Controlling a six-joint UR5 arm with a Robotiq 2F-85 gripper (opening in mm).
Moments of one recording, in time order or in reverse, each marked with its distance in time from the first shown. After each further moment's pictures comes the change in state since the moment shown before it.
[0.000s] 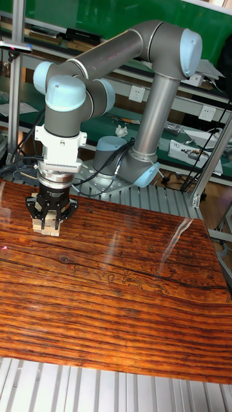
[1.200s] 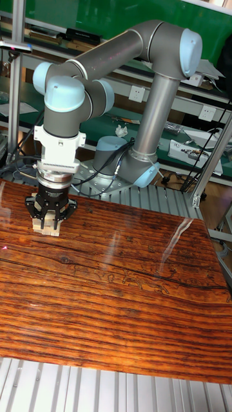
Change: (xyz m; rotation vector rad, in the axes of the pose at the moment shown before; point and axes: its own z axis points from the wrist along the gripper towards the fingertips) arm 0.006 -0.001 0.003 -0.002 0.010 0.043
